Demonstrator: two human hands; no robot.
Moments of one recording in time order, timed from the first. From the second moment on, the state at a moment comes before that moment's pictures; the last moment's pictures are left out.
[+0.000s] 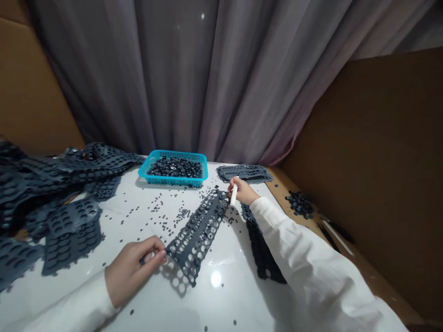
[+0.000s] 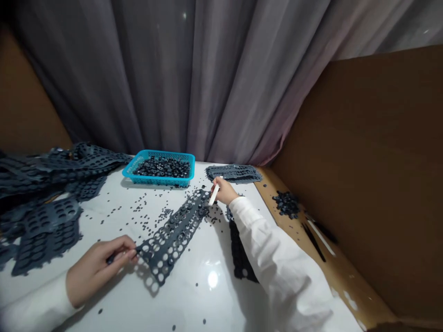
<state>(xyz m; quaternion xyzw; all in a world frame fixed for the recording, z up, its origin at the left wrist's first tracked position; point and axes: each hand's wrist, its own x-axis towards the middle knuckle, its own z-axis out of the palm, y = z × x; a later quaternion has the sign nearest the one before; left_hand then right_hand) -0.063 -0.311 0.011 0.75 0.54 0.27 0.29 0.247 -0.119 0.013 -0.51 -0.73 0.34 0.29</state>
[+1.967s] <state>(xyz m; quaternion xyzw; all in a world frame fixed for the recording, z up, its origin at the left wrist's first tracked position) 0.161 -0.186 -0.030 0.58 0.48 0.07 0.65 0.326 -0.330 -0.032 -0.58 -0.78 0.01 0.25</state>
